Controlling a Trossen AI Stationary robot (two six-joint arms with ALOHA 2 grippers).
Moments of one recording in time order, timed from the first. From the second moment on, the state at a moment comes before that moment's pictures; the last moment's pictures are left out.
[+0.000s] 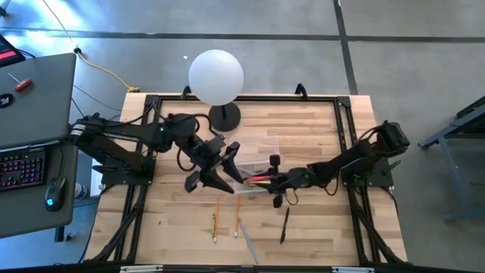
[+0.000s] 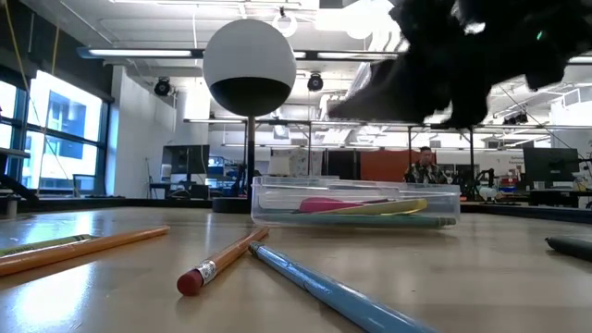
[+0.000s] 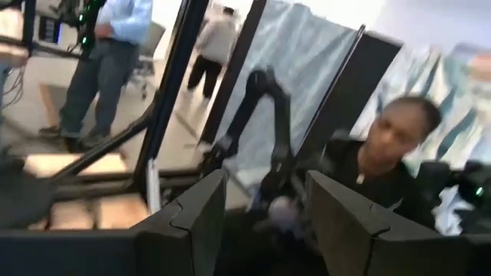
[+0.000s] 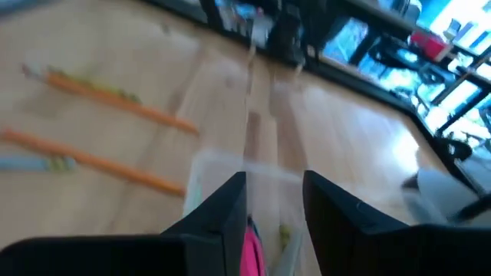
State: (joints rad) left arm -0.13 1.37 1.35 0.05 0.59 -0.38; right arm 0.30 1.61 0.57 0.73 0.33 -0.27
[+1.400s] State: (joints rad) left arm -0.87 1.69 1.34 -0.66 -1.03 -1.11; right arm 0.59 1.30 0.58 0.34 0.37 -0.13
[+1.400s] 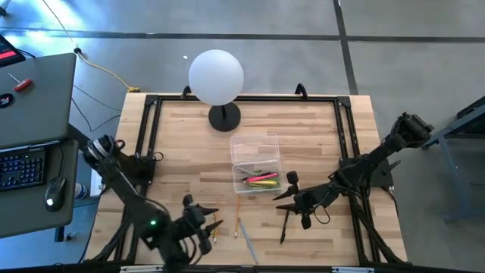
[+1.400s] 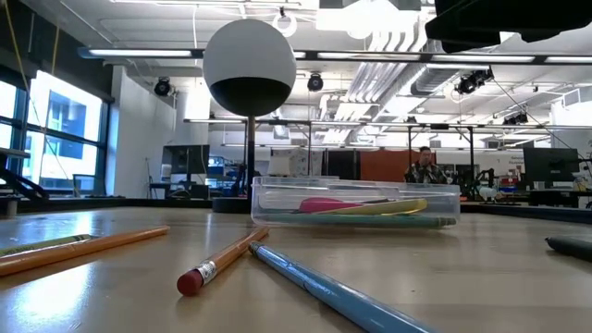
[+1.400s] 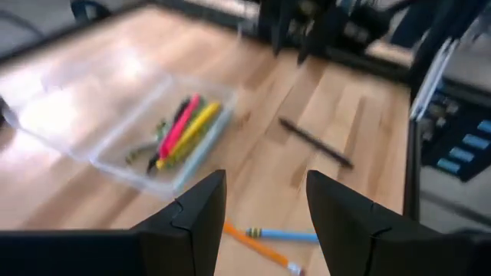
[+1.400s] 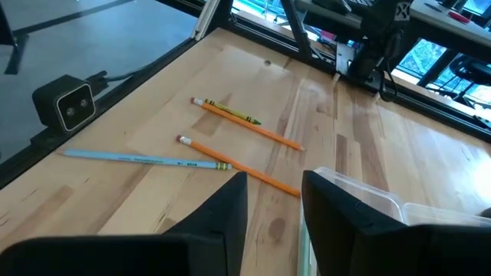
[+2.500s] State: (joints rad) left arm -0.80 1.70 1.35 -0.60 -0.88 -0.89; right arm 0.62 1.57 0.57 0.49 -0.22 -0.31
